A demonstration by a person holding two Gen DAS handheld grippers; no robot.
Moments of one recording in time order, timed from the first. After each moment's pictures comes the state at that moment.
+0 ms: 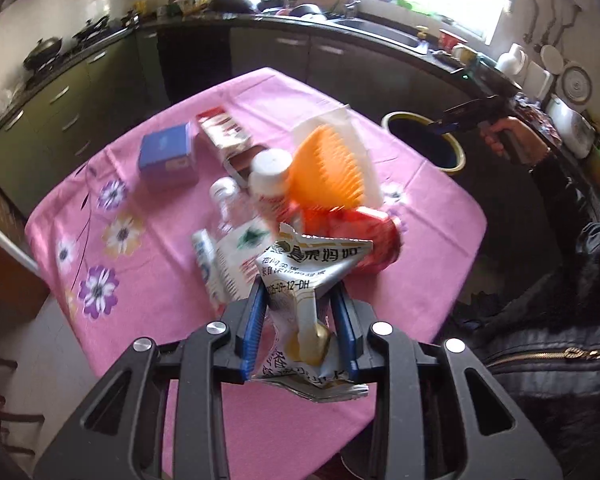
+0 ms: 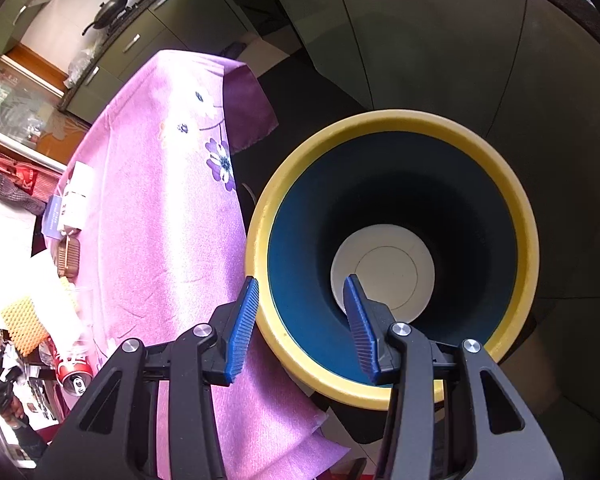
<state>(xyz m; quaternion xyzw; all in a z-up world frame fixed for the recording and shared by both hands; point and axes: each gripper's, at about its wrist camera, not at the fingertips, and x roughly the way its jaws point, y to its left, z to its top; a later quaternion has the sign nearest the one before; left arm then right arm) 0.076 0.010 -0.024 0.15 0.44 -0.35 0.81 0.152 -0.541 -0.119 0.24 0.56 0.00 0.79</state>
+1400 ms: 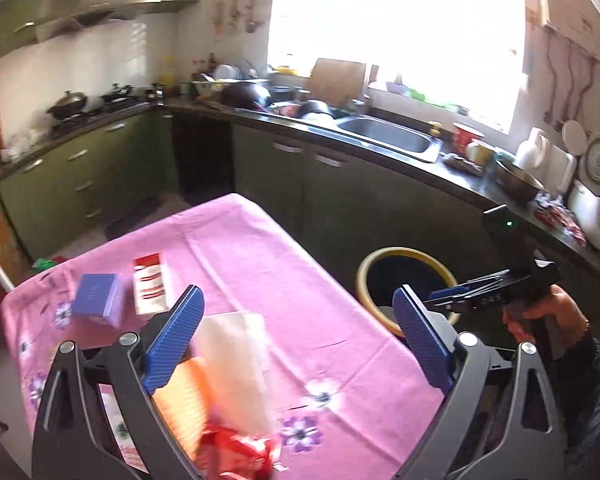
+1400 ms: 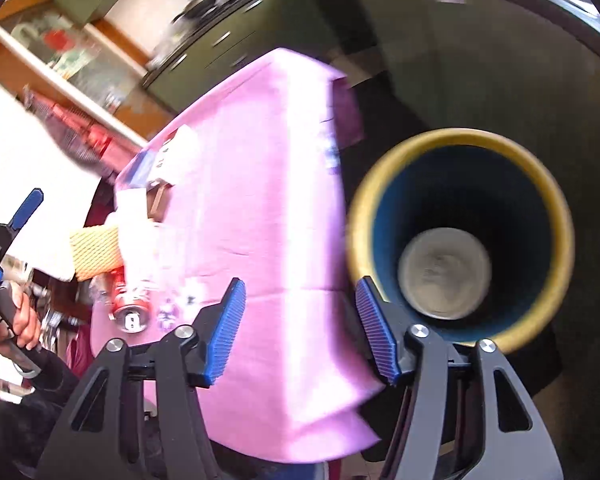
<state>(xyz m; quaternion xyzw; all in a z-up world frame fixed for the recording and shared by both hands) 0.112 -0.141 0.014 0.07 0.30 -0.27 0.91 0.110 -0.479 -0.076 0.21 0.52 0.16 0.81</state>
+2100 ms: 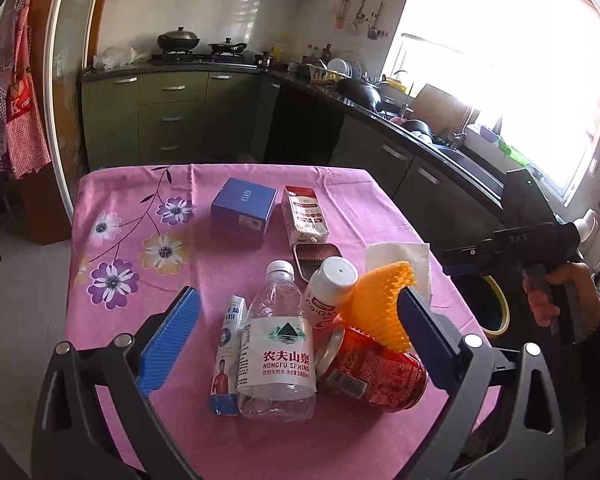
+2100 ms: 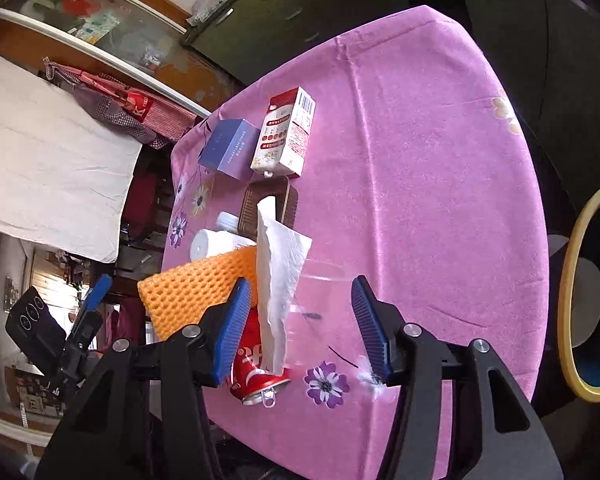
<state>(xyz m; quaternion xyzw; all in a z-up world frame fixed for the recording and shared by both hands) 0.108 0.038 -0.035 -0.06 0.35 -0.17 0.92 0.206 -0.320 -0.047 0.22 0.56 0.21 0.77</state>
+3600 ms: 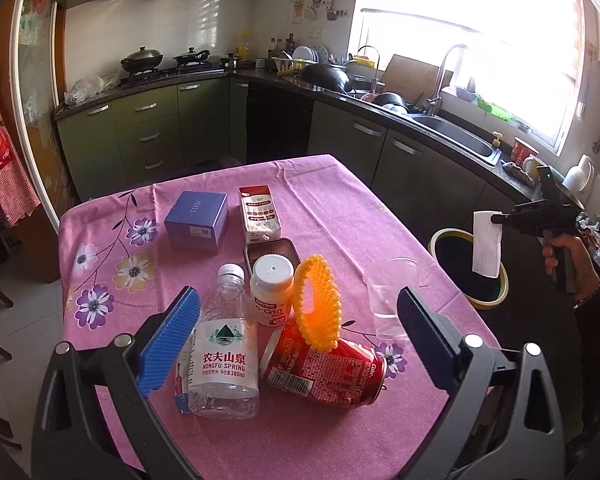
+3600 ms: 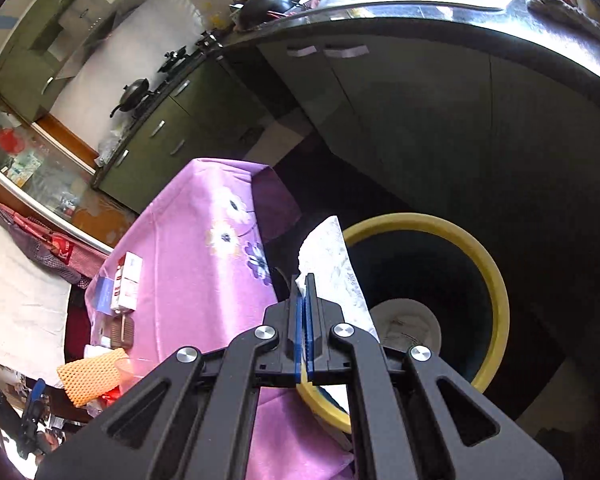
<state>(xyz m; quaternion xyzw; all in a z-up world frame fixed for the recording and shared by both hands) 0.085 -0.037 -0.014 0.02 0.35 -0.19 0.92 0.150 -0.599 -0.078 0.30 0.44 -0.01 0.84</state>
